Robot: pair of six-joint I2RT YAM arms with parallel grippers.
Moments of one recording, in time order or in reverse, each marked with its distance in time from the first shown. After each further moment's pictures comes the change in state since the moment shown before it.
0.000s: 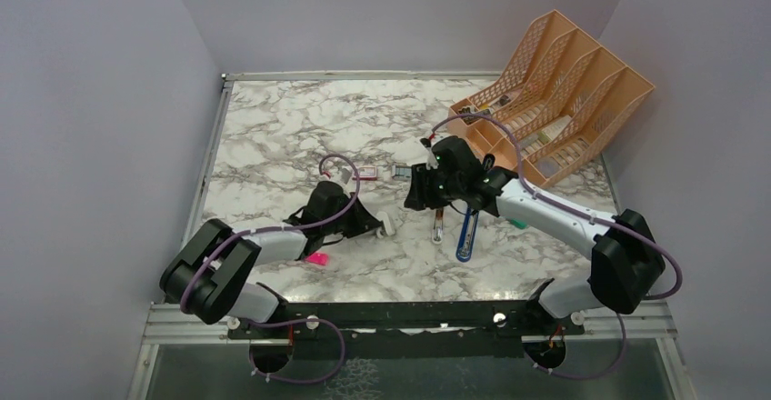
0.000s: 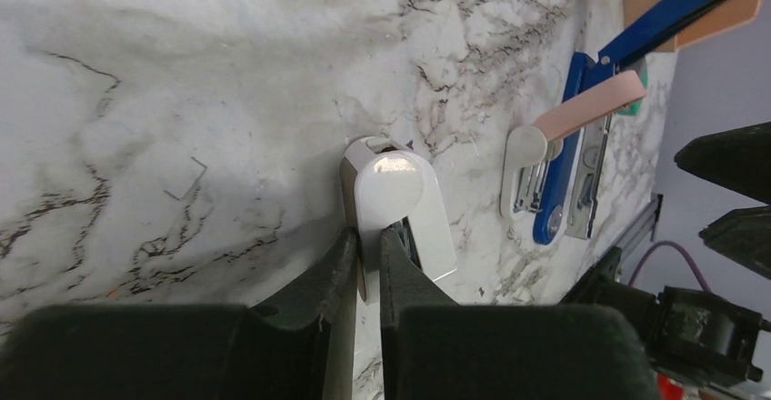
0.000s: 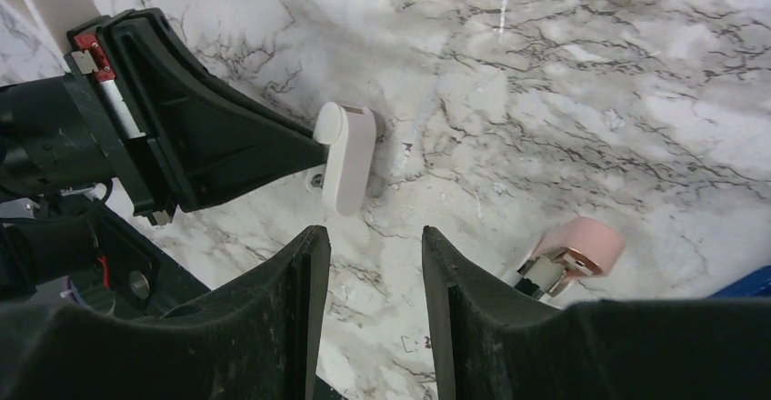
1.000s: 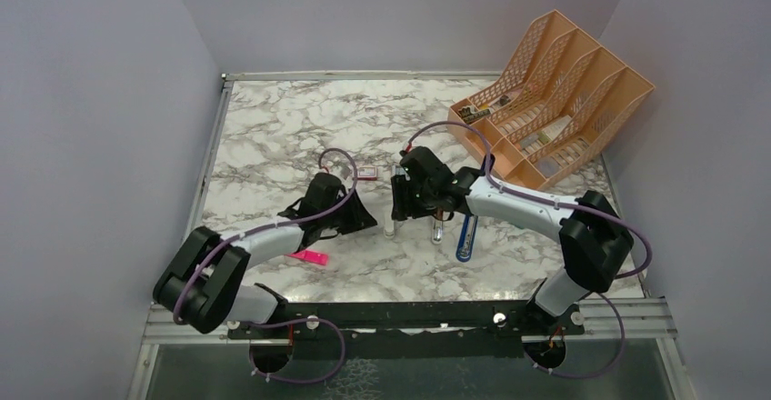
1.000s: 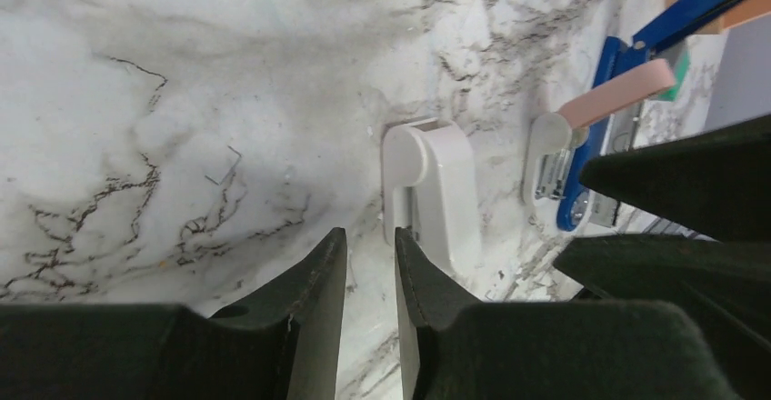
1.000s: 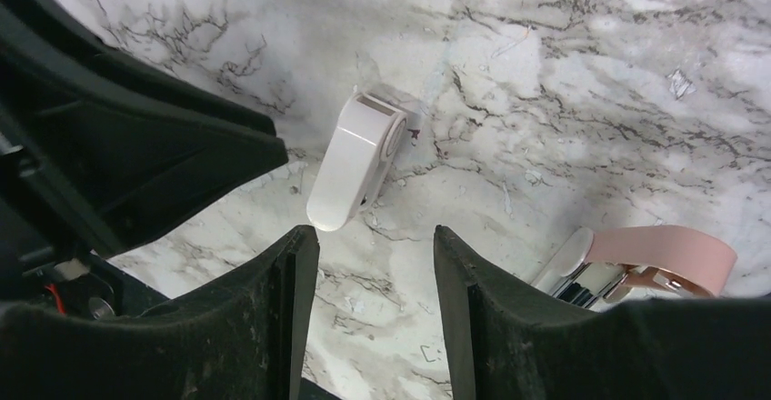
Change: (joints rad) left arm 0.045 0.011 0.077 -0.172 0.060 0.093; right arm 0.144 0.190 0.103 -0.084 0.148 0.099
